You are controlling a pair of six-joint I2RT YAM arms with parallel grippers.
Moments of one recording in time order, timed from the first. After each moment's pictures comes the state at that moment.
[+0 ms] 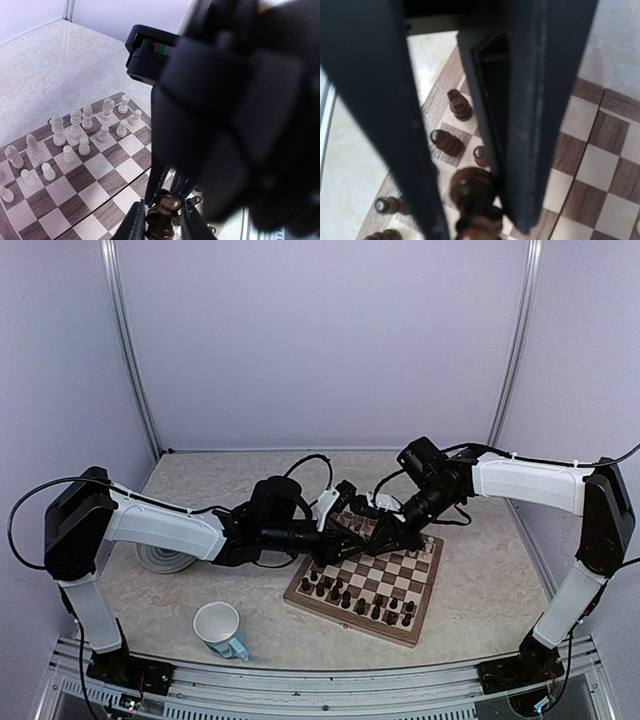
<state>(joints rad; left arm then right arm) -0.97 1.82 1.05 0.41 0.39 -0.22 0.64 1.67 1.26 -0.73 -0.66 -0.79</state>
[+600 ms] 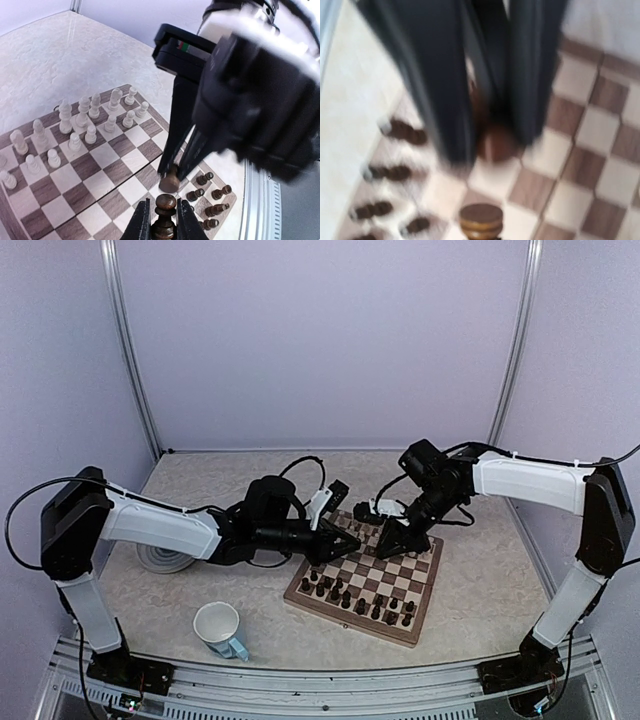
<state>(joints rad) -0.94 1.81 1.03 0.41 0.40 -0.26 0.64 1.67 1.27 -0.79 -0.59 -0.82</state>
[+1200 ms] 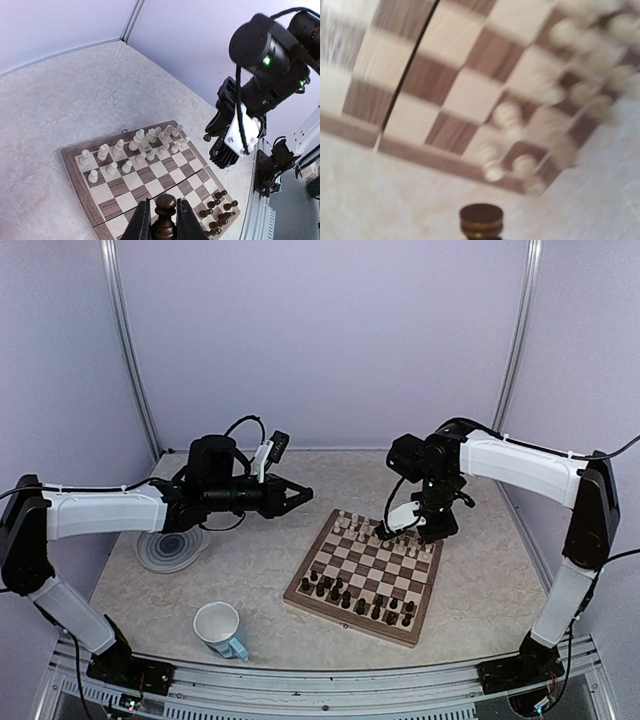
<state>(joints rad) -0.72 1.54 0.98 0.25 0.44 -0.31 0.70 1.75 1.53 -1.25 0.16 -0.98</state>
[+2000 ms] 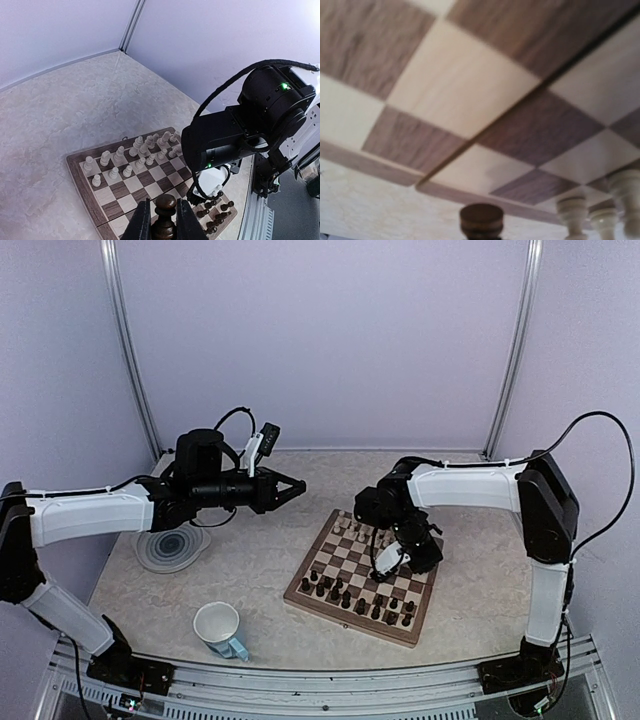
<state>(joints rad) -0.70 1.46 0.97 0.22 0.45 -0.28 0.84 1.98 1.49 -1.36 0.36 -0.90</state>
